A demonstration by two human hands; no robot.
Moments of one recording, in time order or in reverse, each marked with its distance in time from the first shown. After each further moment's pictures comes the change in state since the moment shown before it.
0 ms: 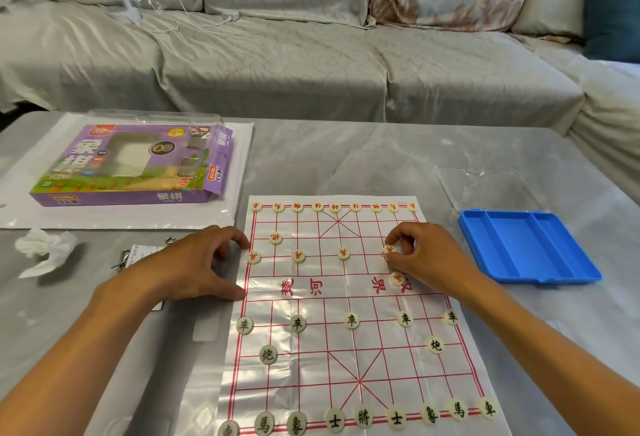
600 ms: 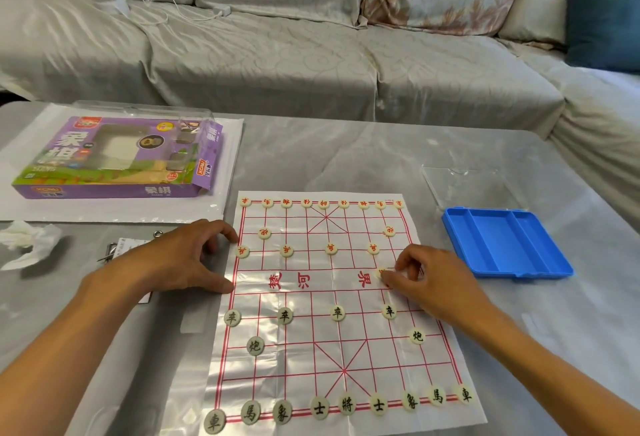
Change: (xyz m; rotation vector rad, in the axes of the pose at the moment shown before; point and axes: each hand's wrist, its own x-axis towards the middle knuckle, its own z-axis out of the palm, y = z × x) left_hand 0.000 0.002 -0.001 0.003 -0.006 -0.004; right_hand -0.045 0.013 -0.003 -0.076 -0.012 0.074
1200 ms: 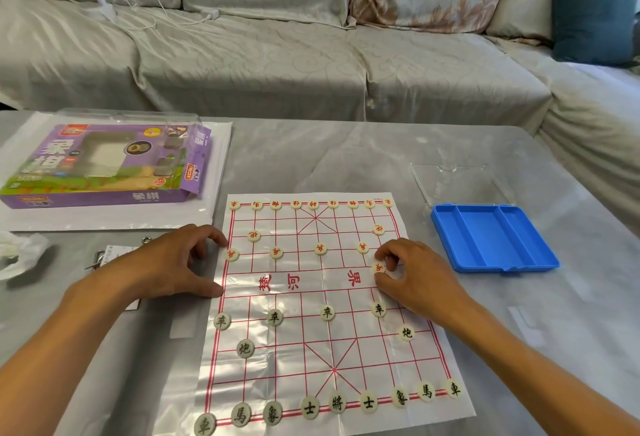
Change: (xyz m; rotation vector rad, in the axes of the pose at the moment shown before) left_hand 0.000 -0.001 0.001 0.009 0.008 0.011; right_hand 0.004 -0.002 0.007 -0.034 0.028 -0.067
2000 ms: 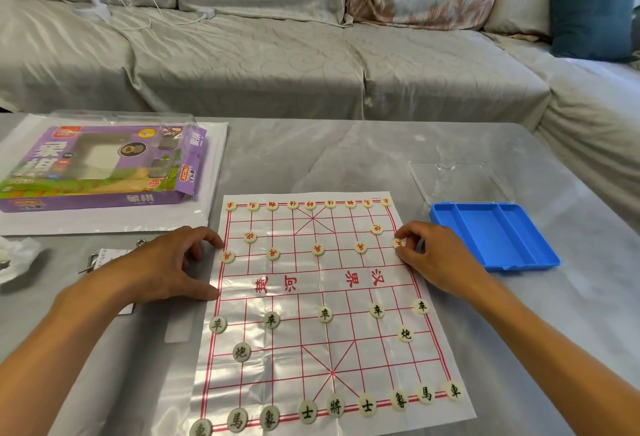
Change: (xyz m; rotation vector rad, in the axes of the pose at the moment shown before) left_hand 0.001 -0.003 0.000 -0.009 -0.012 -0.012; right_hand 0.025 0.039 -0.017 0.085 0.039 0.051
